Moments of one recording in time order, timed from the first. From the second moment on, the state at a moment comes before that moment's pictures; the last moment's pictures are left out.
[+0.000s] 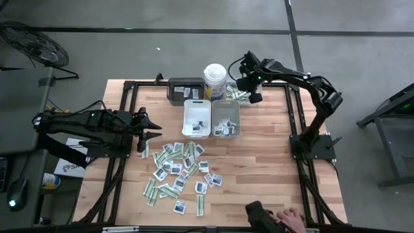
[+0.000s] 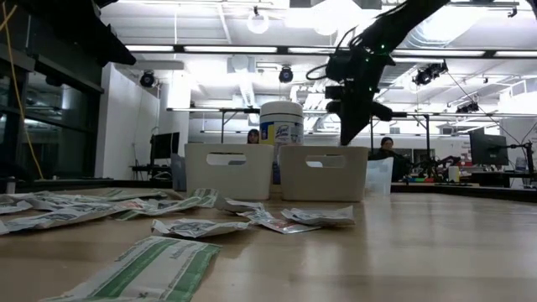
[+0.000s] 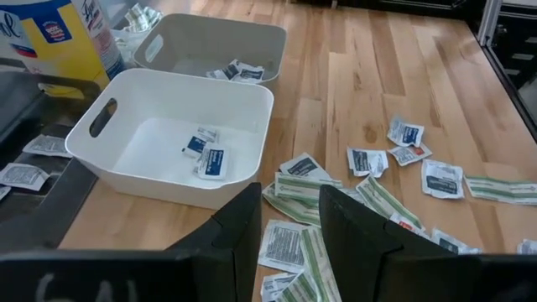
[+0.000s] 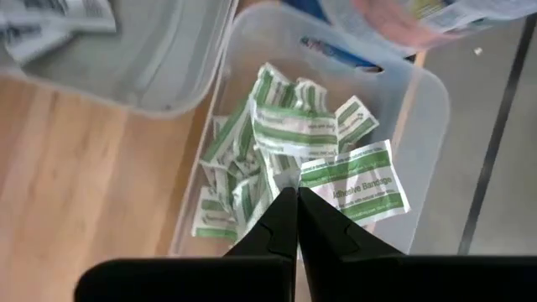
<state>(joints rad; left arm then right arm) -0.09 0.51 0.61 -0.59 -0.18 -0.16 -0.77 1.73 1.36 -0.80 -0.12 -1.06</state>
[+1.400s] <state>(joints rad) -0.09 0.51 0.61 -0.58 -0.16 -0.19 -0.76 1.73 1.36 -0.68 -0.01 -0.70</state>
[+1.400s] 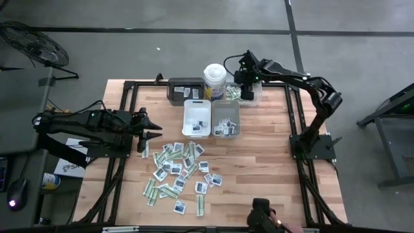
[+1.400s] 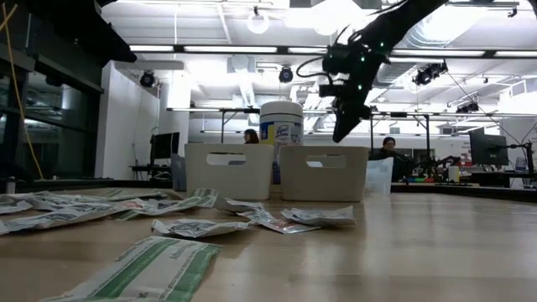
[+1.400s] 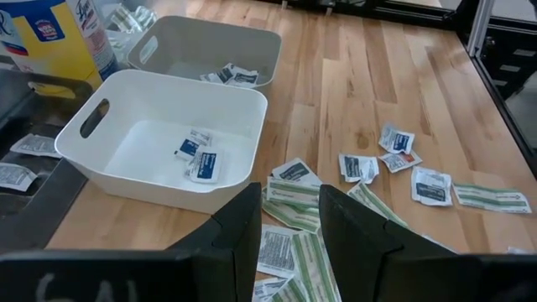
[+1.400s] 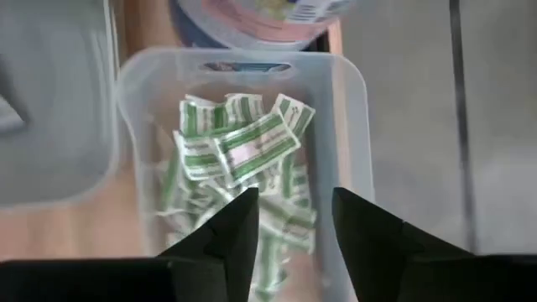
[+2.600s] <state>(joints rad) -0.09 0.51 0.61 -0.61 0.14 -0.13 -0.02 1.55 1.36 -0.80 -0.07 0.19</state>
